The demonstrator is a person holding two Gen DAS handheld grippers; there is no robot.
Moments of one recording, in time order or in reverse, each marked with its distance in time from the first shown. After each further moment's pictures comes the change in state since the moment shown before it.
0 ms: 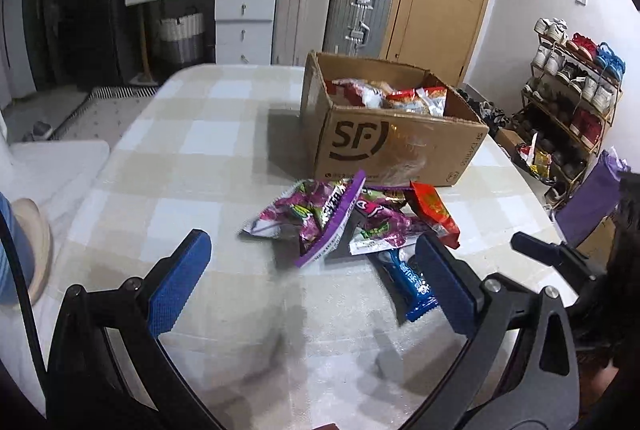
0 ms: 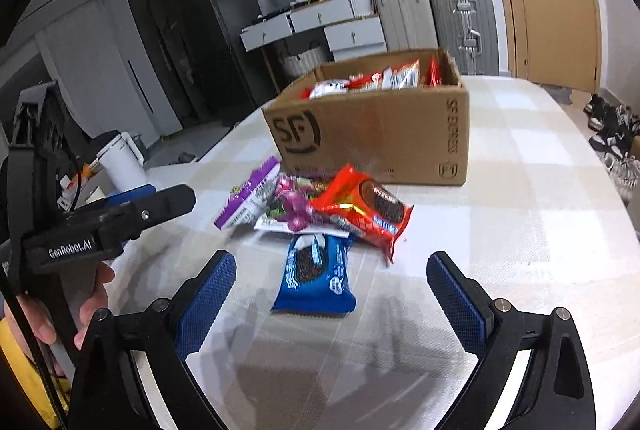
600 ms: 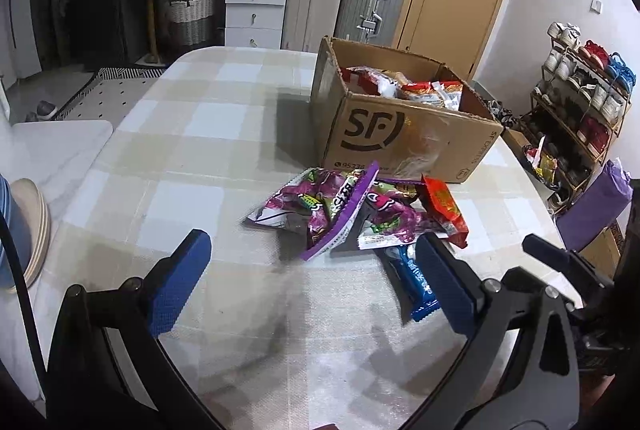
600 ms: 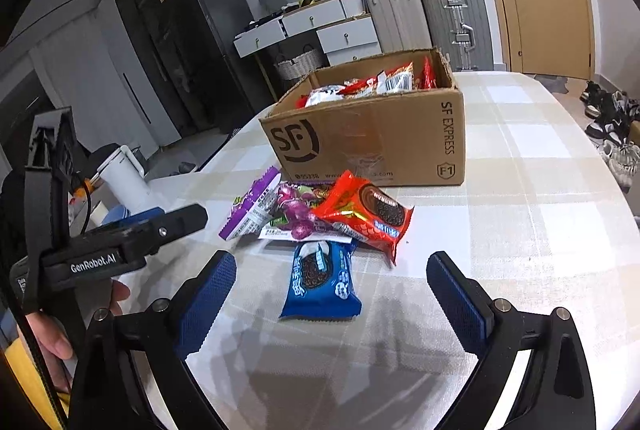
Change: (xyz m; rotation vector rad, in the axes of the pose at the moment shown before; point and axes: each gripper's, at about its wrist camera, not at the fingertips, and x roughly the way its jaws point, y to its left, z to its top) left arm 0.004 0.008 -0.001 -0.049 0.033 0.022; right arm -0.004 0.003 0.005 0.048 -0.015 -0.003
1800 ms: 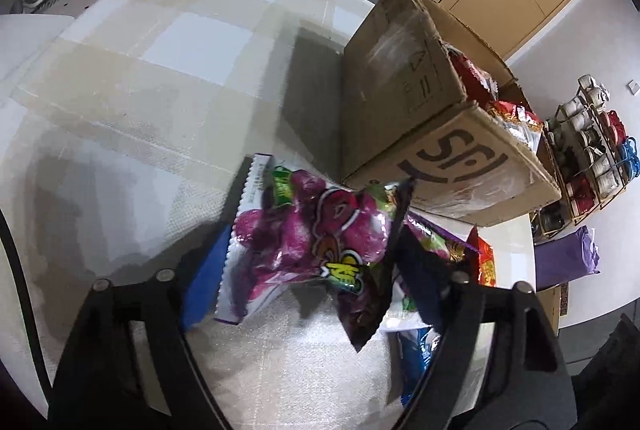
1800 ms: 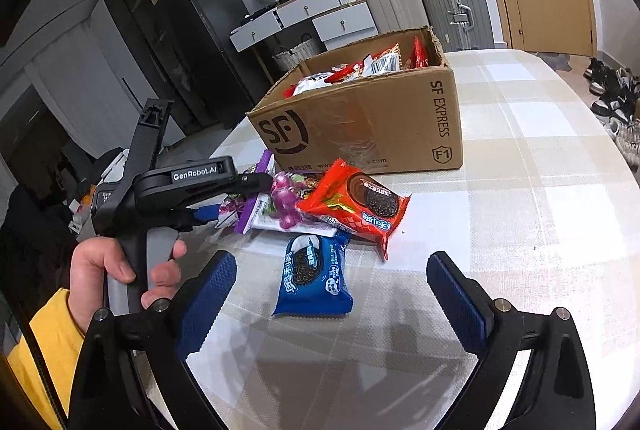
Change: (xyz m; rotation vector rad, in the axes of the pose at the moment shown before) left arm 0.124 0.041 0.037 -0.292 0.245 -0.114; right arm 0.008 -0.017 -0.001 0.061 0.049 0.043
